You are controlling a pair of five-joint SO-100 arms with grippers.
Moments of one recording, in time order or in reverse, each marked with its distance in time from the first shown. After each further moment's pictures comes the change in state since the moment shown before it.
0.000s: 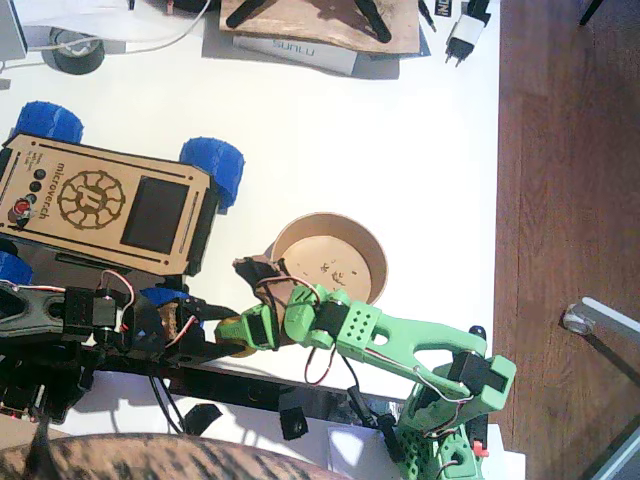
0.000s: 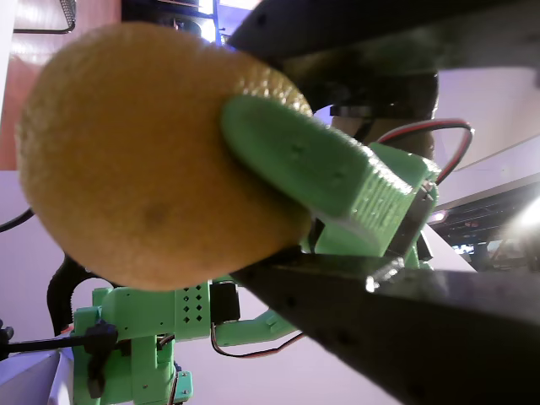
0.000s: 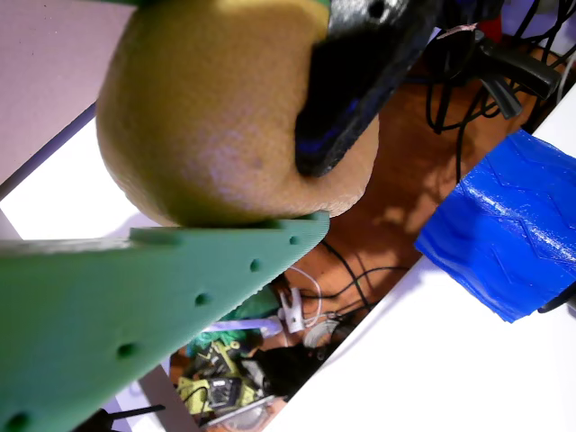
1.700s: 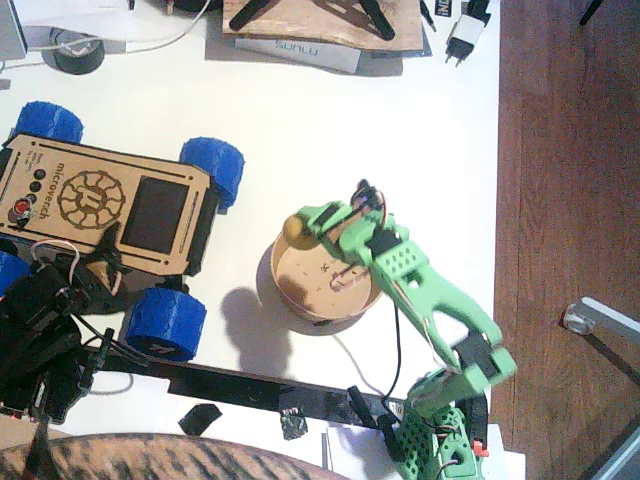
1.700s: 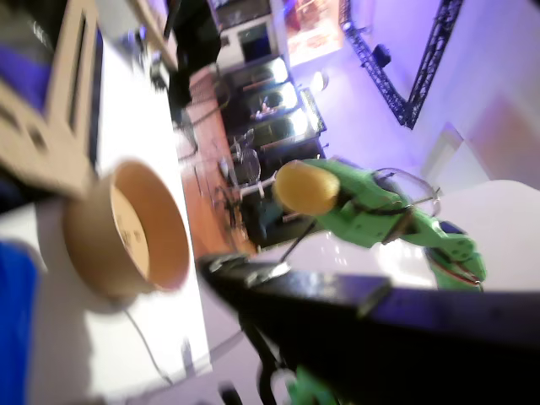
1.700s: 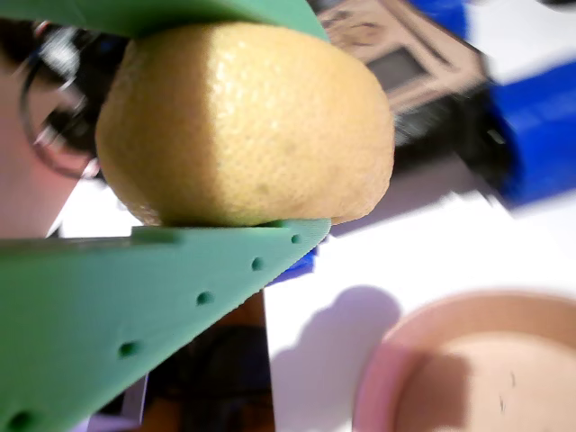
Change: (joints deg) arm 0 -39.6 34.5 -0.4 66.8 34.7; arm 1 34.4 -5.4 -9.6 2.1 35.2
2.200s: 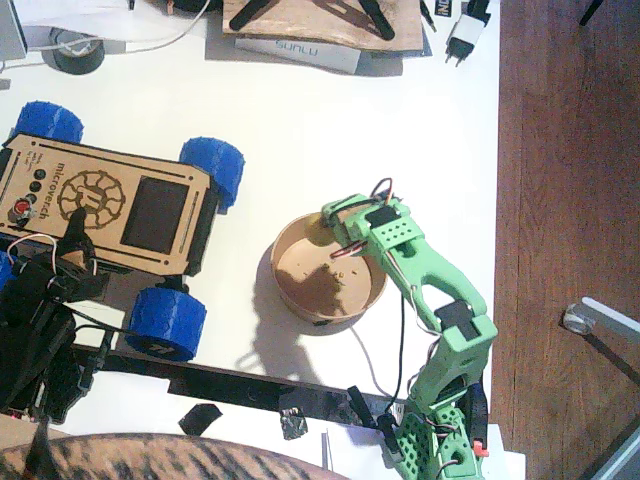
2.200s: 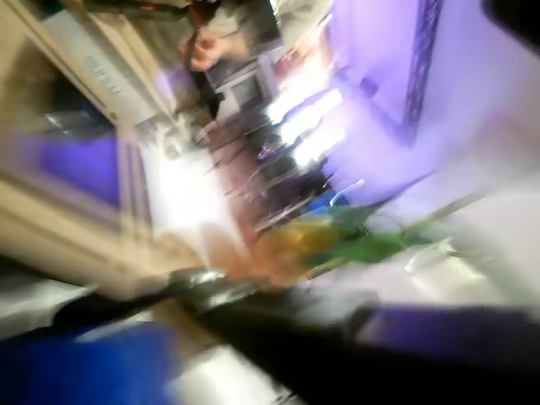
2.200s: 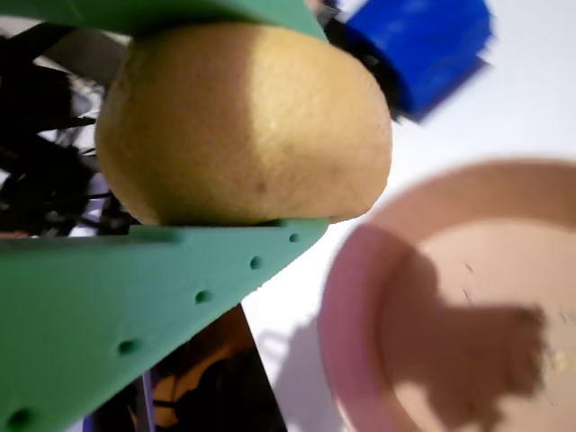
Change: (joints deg) arm 0 -19.0 3.5 3.4 5.6 14.5; arm 1 7.6 -16.9 -9.5 6.0 7.9
